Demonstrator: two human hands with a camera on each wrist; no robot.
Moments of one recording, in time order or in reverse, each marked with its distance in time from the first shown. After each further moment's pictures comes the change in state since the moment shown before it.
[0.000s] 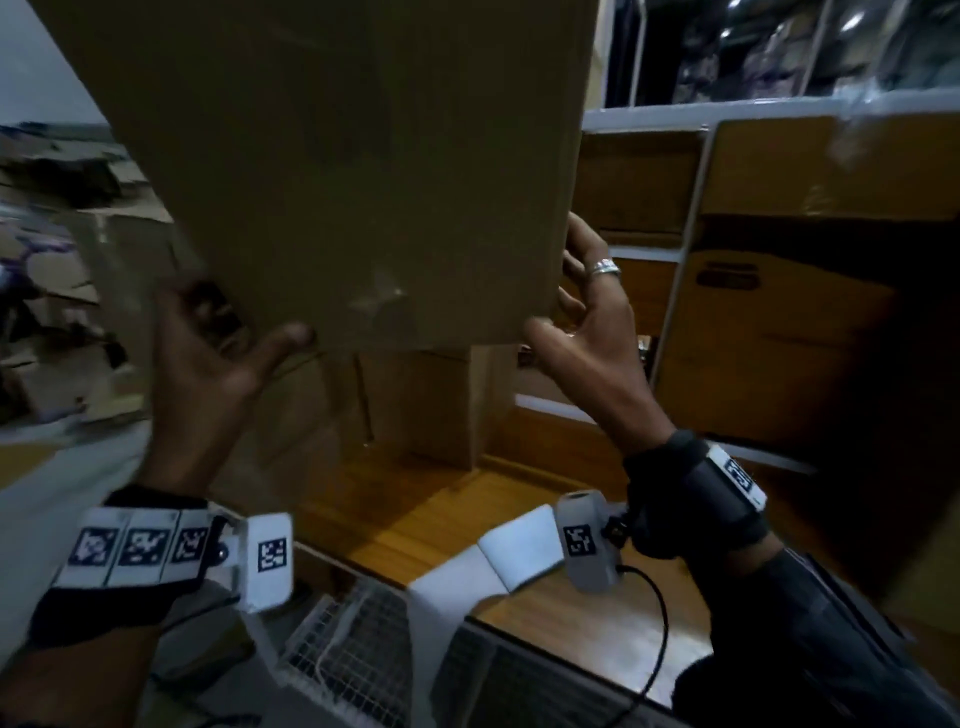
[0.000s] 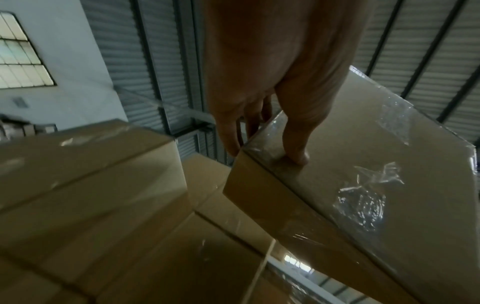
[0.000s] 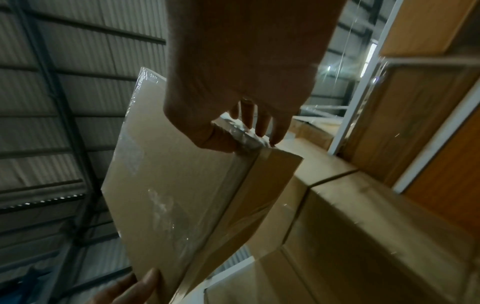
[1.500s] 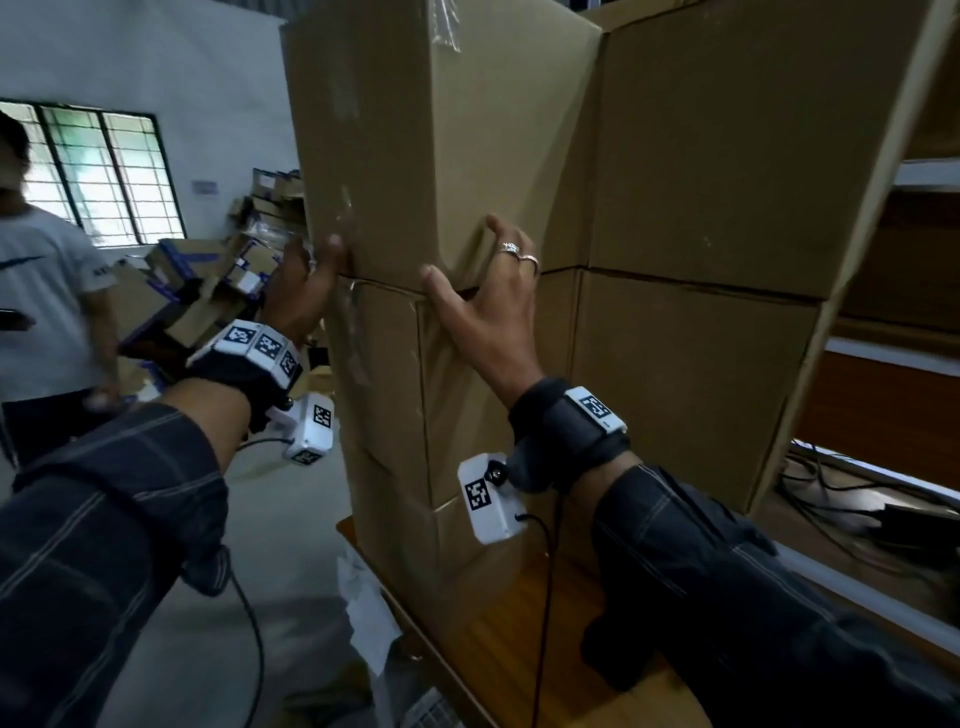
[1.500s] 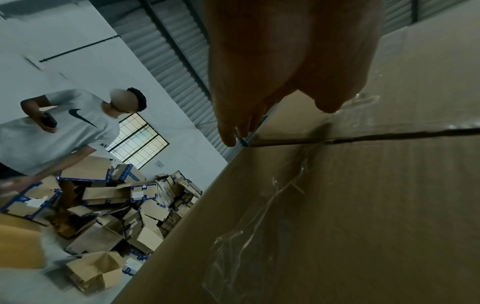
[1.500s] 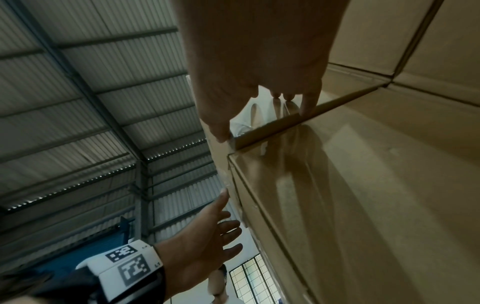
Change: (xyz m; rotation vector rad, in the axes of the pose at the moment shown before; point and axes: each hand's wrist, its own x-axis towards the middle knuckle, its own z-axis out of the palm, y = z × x) left_hand 0.300 -0.206 -0.195 0.467 0.218 -0.253; right_hand 0.216 0.050 0.390 0.016 0.010 -0.079
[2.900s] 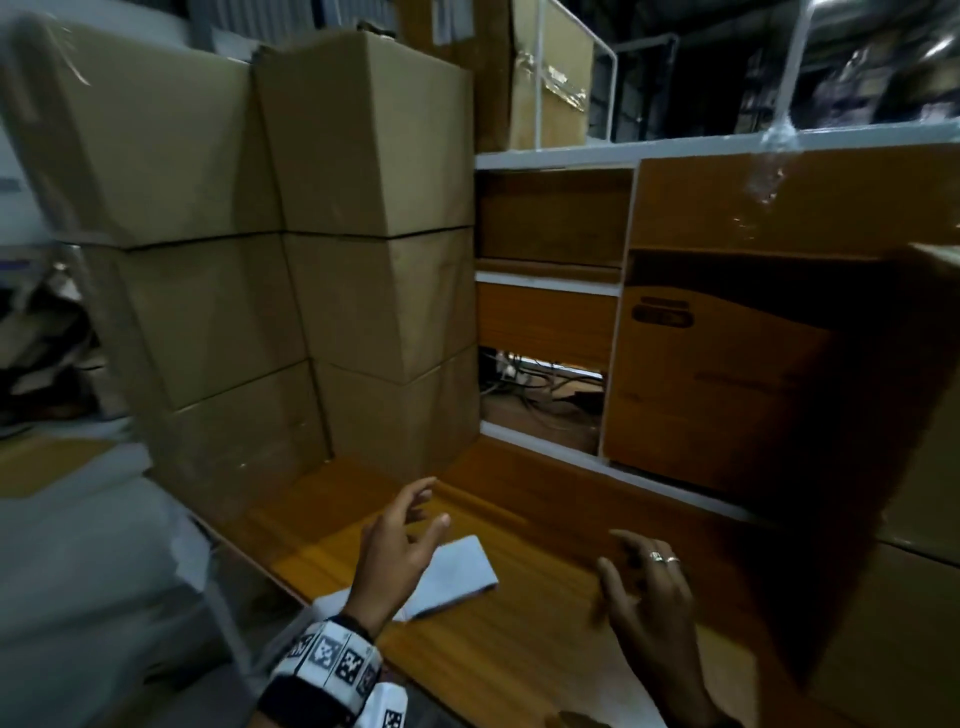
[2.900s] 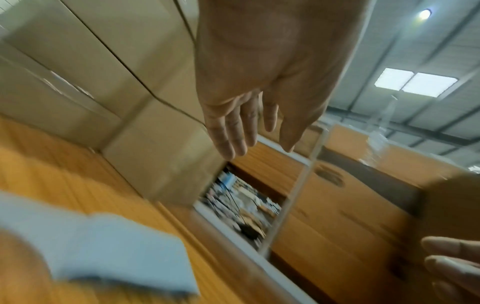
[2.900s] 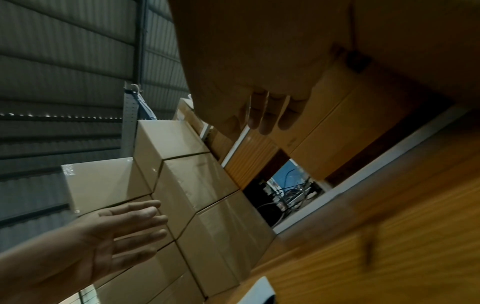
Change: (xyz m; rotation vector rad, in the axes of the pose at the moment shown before) left_hand -0.606 0.163 0.247 -0.103 -0.527 0.069; right_hand -0.423 0.088 -0.585 -0.461 0.002 0.527
